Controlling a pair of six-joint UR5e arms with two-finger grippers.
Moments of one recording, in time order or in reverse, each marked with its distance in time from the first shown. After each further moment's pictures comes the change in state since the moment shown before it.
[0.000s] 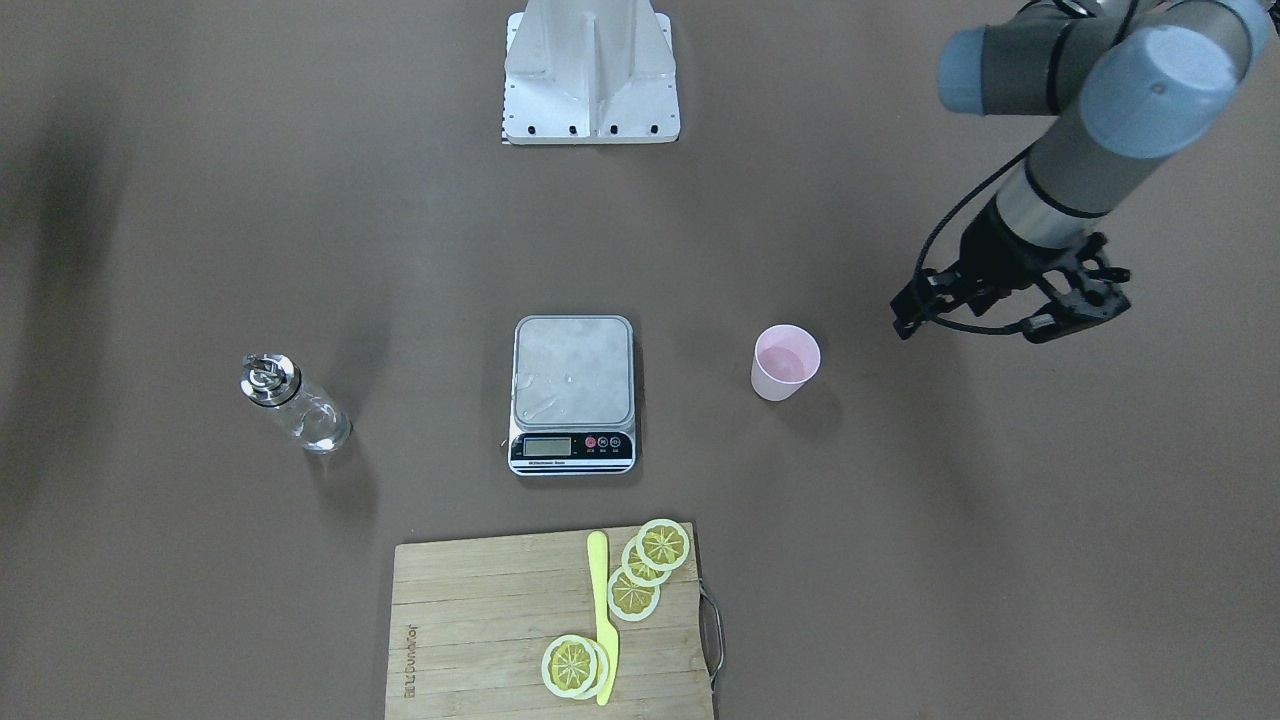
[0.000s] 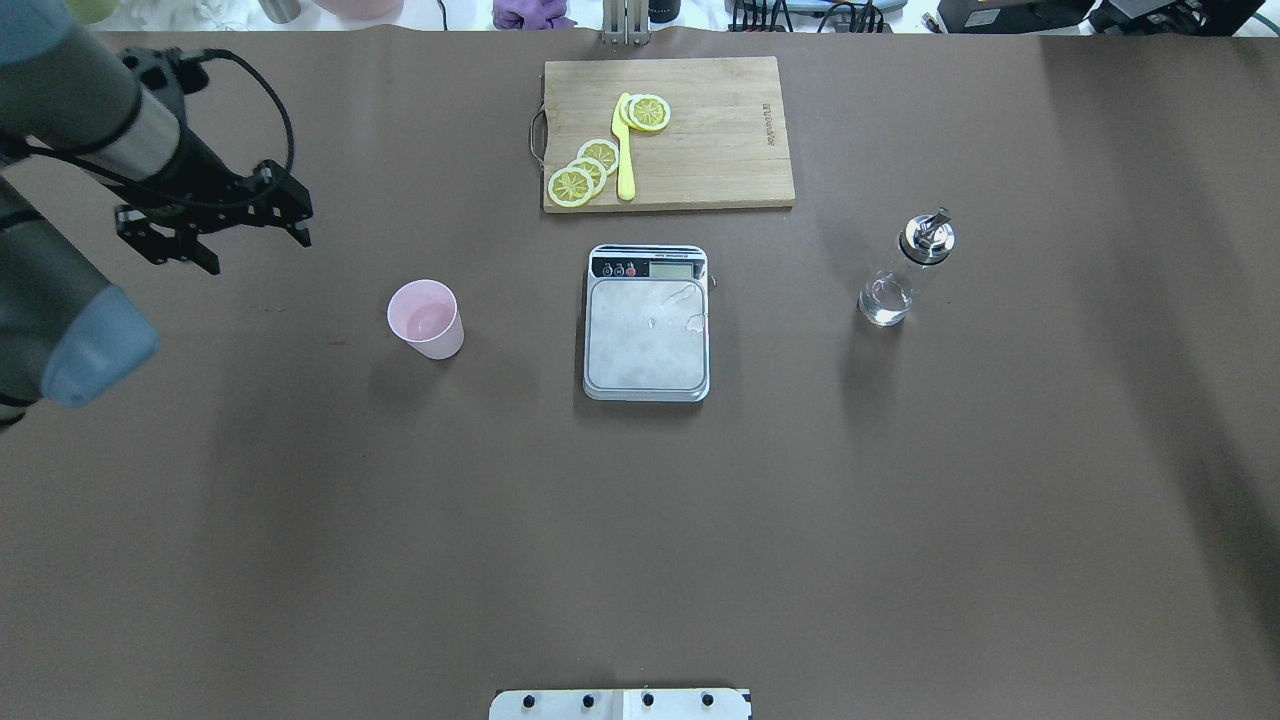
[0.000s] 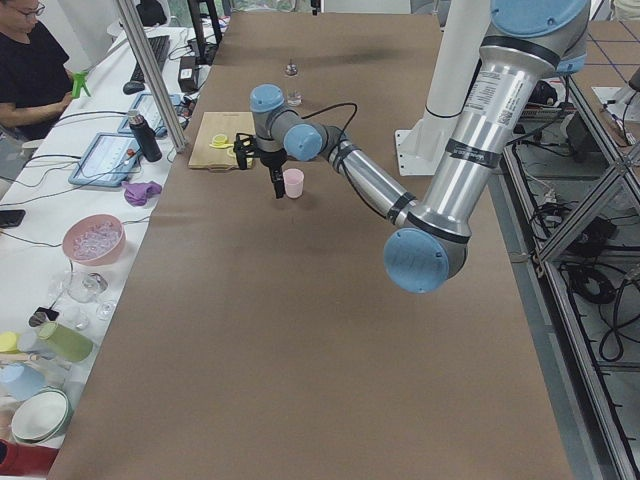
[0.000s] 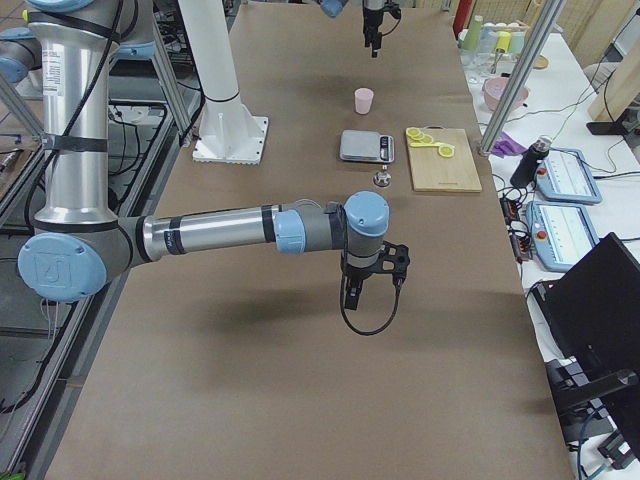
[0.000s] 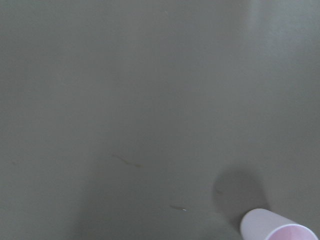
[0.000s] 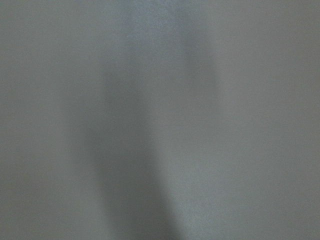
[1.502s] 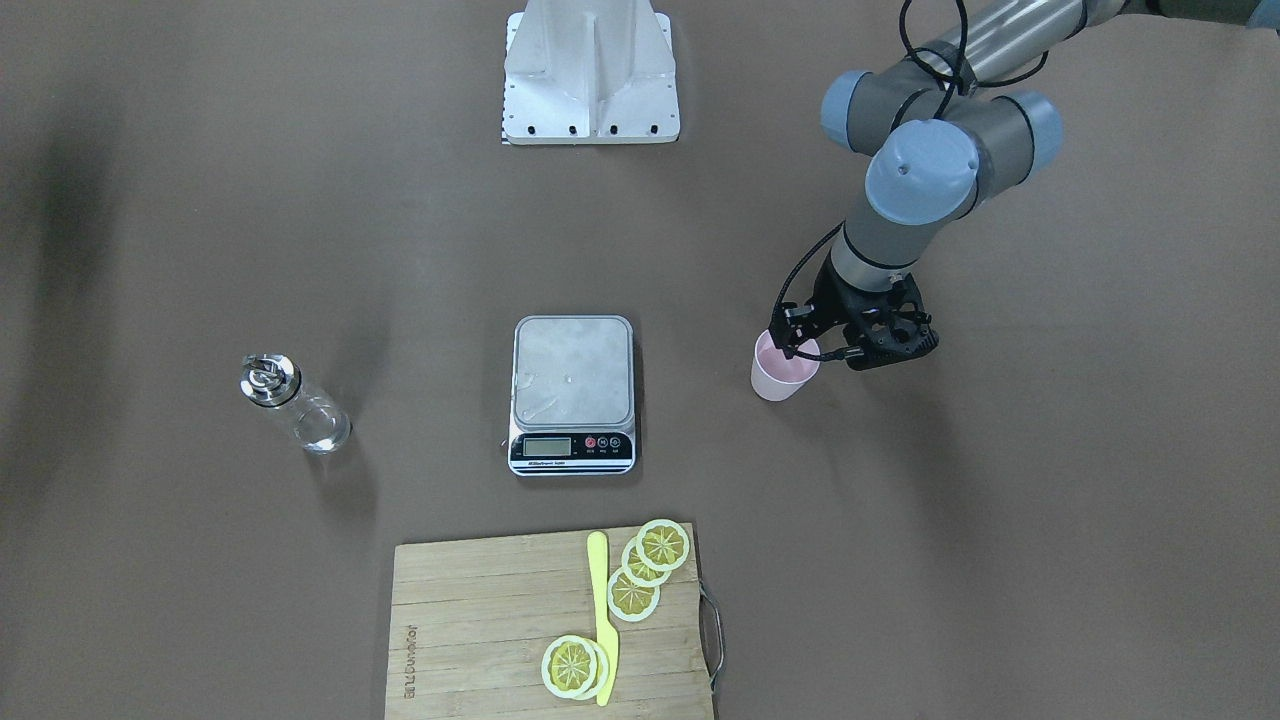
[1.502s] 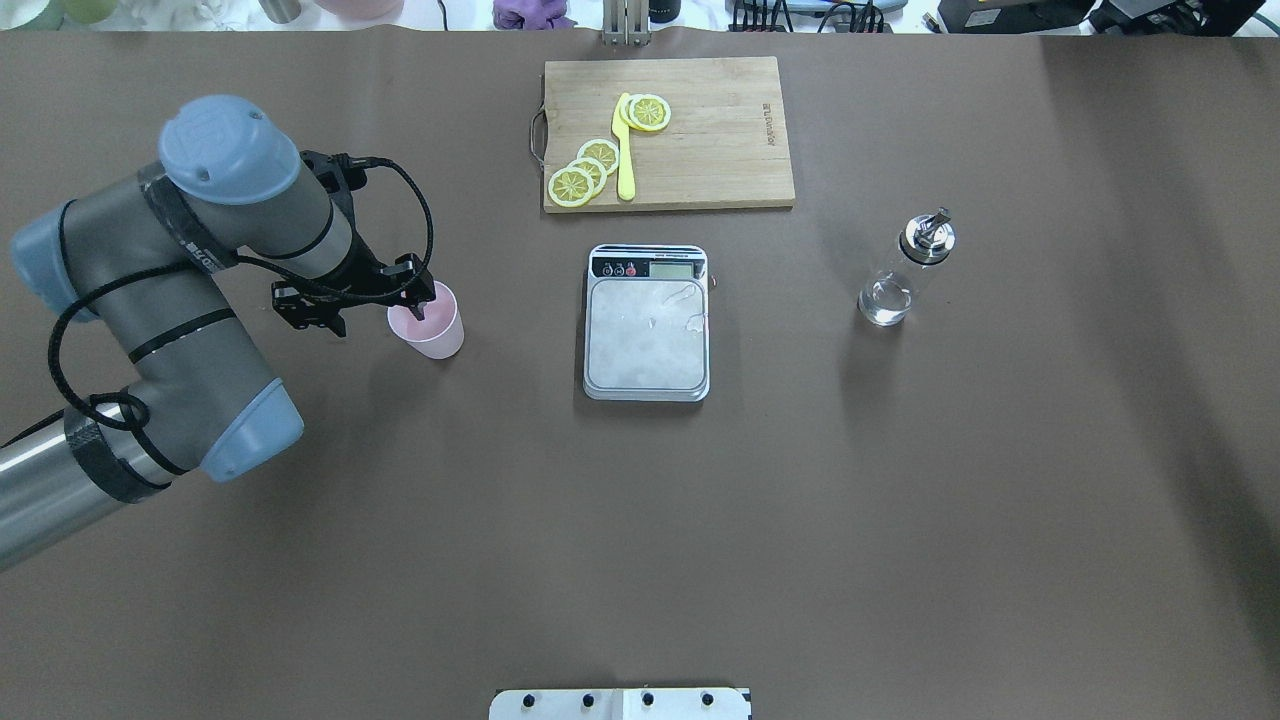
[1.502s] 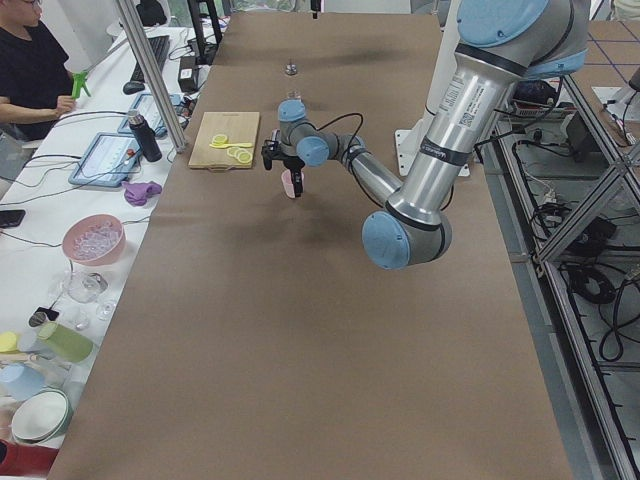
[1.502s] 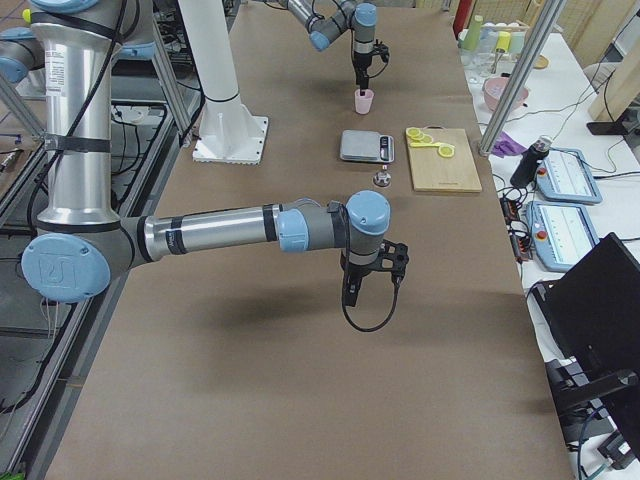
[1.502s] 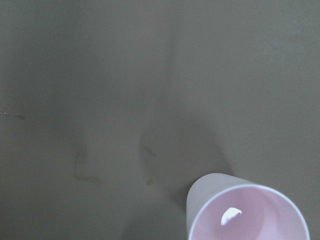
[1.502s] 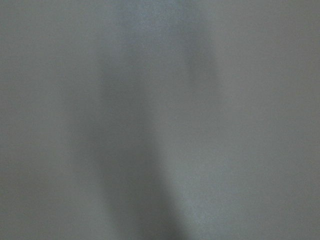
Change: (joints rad) left arm 0.182 -0.082 0.188 -0.155 0.130 -0.053; right arm -0.023 0.001 0.000 0.002 0.007 0.025
